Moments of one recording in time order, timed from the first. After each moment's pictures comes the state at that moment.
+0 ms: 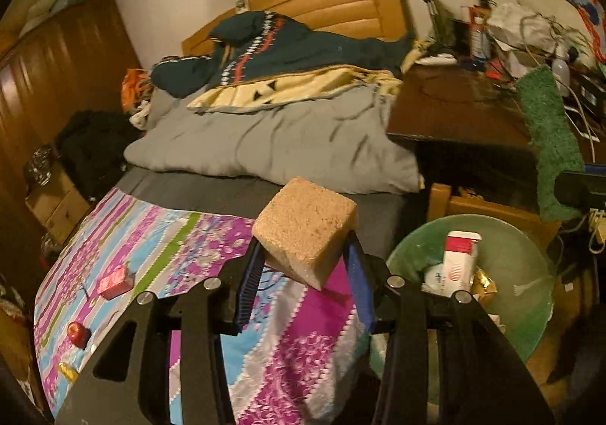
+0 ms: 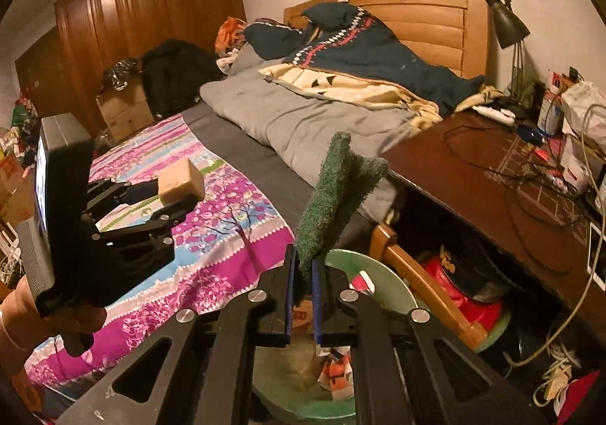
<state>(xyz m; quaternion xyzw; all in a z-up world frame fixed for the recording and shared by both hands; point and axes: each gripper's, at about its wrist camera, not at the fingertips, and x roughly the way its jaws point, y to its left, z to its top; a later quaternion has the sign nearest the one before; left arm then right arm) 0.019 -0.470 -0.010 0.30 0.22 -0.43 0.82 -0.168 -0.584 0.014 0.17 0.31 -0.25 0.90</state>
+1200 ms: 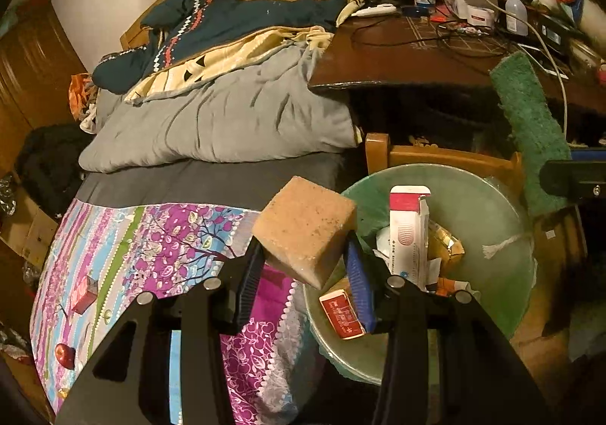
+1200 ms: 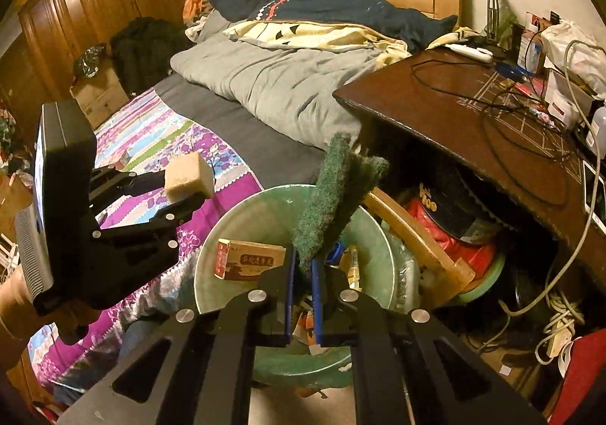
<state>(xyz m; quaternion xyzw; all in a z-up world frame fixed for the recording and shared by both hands) -0.020 -0.511 -0.058 0.37 0.26 -0.48 0.75 -0.195 -0.598 -0.039 0.22 0.38 -0.27 0.86</state>
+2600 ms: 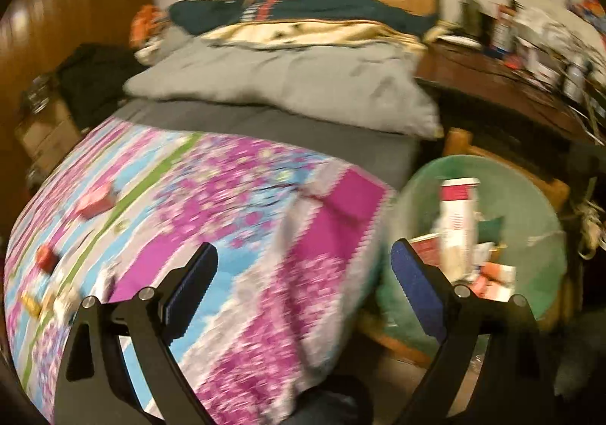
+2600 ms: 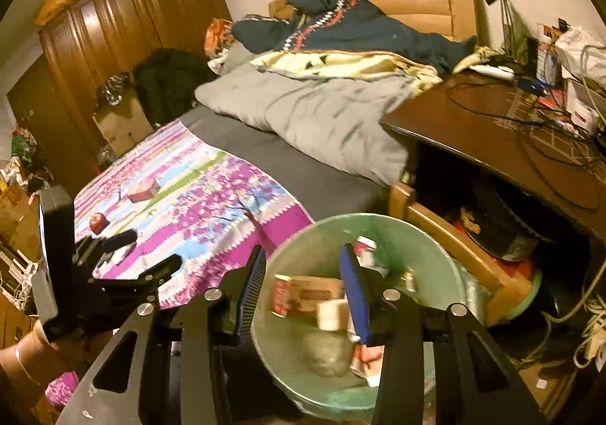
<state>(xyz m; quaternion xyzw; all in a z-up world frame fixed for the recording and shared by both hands) 0.057 -0.393 -0.070 0.24 0.32 -0.39 0.83 -0.153 -0.556 -0.038 0.23 0.30 -0.25 0.89</state>
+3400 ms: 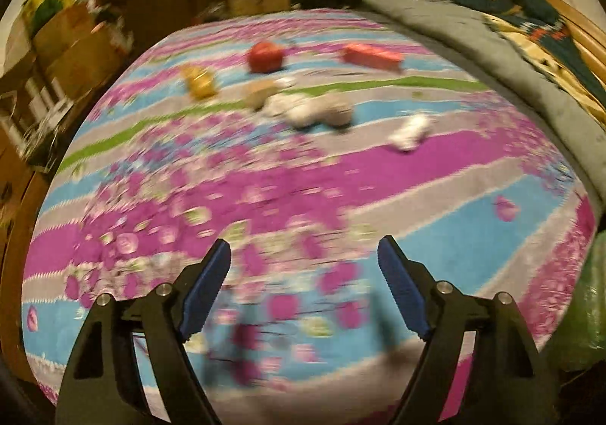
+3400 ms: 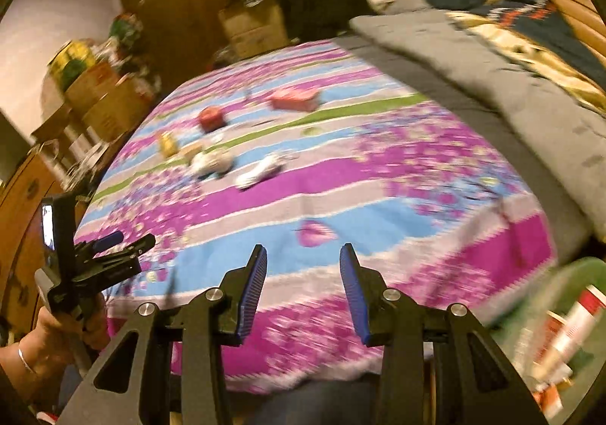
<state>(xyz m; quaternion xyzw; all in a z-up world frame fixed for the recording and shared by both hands) 0.183 -0.046 -0.131 0.06 0.43 -0.06 0.90 0.091 -0.328 -0.085 0.12 0.40 0.01 0.91</state>
